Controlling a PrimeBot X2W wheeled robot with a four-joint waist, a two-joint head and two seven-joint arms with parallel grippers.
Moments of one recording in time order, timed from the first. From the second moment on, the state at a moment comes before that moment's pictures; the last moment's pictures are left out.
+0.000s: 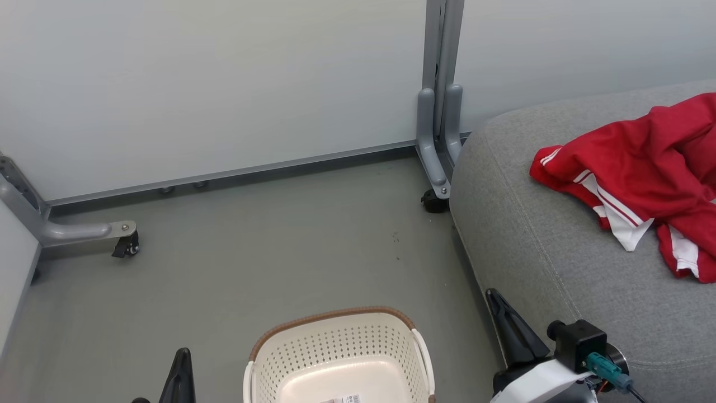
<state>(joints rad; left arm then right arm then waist) 0.22 0.04 -0.03 0.13 -0.24 -0.05 -0.25 0.02 -0.08 0.24 0.23 0.21 0.13 -0.26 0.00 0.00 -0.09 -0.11</state>
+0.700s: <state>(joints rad) 0.16 0.04 0.01 0.16 -0.60 -0.07 -0.15 0.01 -0.08 0.17 0.23 0.60 0.13 -0.18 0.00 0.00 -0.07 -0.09</state>
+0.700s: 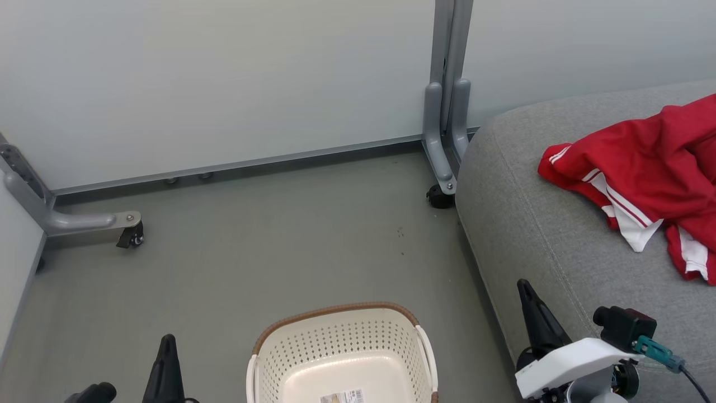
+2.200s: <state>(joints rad) 0.02 0.04 0.07 0.21 -1.15 -0.10 -0.01 -0.05 -0.08 0.04 0.24 1.18 0.13 -0.04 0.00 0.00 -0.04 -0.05</state>
